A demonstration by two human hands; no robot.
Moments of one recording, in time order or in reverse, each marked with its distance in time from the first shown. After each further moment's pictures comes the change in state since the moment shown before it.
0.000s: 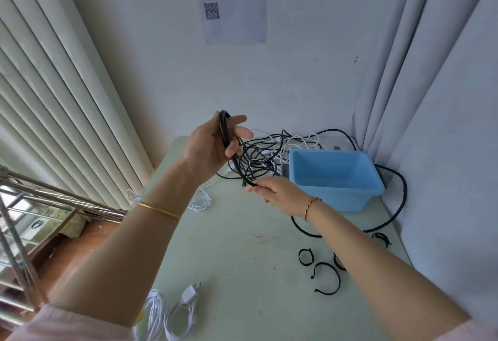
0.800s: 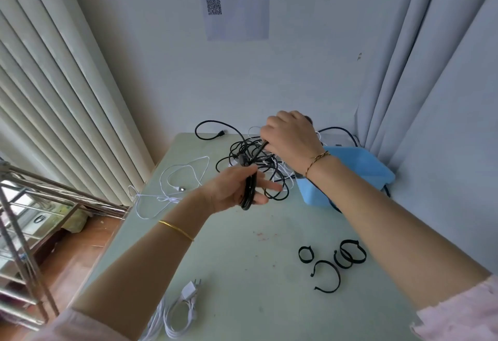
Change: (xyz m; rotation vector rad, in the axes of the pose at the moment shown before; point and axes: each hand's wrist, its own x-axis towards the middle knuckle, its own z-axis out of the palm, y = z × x) left_hand -0.012 -0.060 -0.010 0.209 -0.090 -0.415; right_hand 0.030 -0.036 -0.068 -1.079 0.462 -0.294
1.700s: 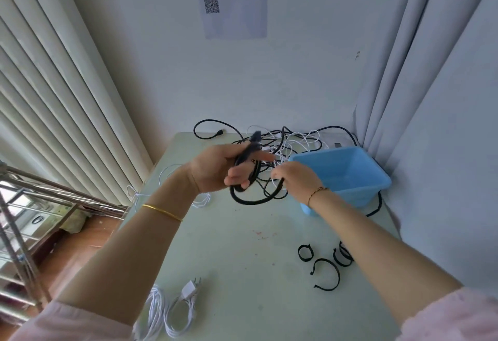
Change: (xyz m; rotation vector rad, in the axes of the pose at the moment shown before) left_hand -0.013 0.039 -0.007 0.062 -0.297 0.075; right_hand -0.059 -0.015 0.065 0.493 -0.355 0.271
